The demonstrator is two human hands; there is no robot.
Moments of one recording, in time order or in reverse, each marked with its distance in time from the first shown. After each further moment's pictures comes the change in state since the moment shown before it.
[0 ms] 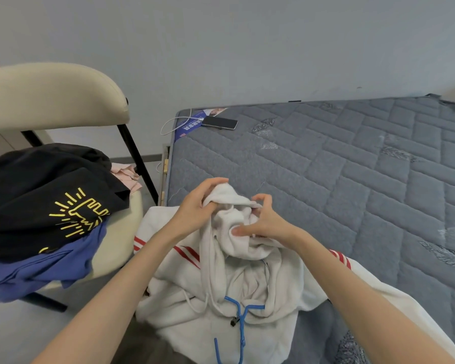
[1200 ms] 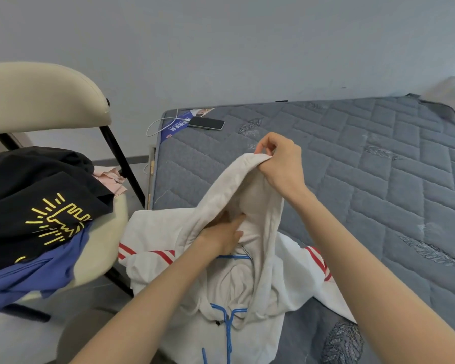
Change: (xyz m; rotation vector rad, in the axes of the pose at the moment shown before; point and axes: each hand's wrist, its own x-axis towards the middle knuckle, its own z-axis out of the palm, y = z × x) left_hand 0.015 -0.004 0.087 0.784 -0.560 -0.286; right_hand -0.006 -0.088 -0.053 -0.336 0.750 -0.576
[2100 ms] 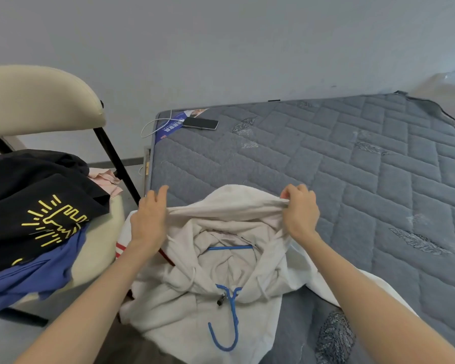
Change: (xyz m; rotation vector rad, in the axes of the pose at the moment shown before) left_hand -0.047 -0.095 -0.018 0.147 0.667 -0.338; right_hand -0.074 0.081 -0.006 -0.620 -0.018 0.298
